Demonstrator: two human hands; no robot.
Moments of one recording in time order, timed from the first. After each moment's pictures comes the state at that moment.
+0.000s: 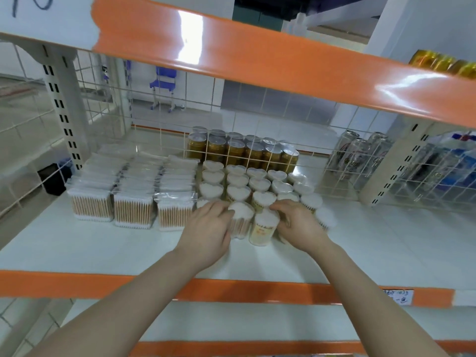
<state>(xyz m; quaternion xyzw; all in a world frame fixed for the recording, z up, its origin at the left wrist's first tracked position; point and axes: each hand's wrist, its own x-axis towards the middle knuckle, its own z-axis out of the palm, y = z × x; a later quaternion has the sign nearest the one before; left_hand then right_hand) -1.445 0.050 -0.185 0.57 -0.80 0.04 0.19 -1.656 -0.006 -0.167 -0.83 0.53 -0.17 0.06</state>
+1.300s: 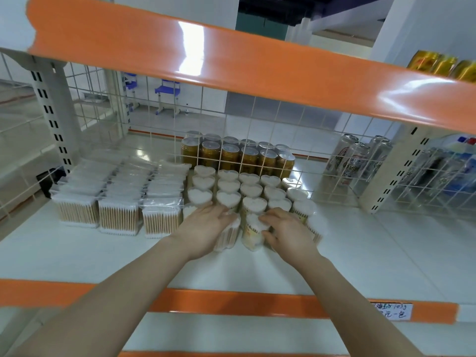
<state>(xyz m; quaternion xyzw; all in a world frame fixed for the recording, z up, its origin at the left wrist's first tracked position) -1.459 0.010 -0.184 0.53 -0.84 0.03 0.09 -1.665 -0.010 -0.177 -0.85 0.51 -0.14 0.03</state>
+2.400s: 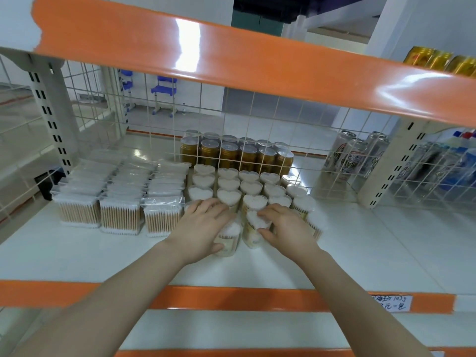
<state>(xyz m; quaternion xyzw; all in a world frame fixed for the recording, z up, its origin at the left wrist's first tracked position) -1.447 0.017 -0.199 0.49 -0.83 0.20 0.17 -1.661 -0.009 -0.176 -0.85 0.50 -0.15 0.02</state>
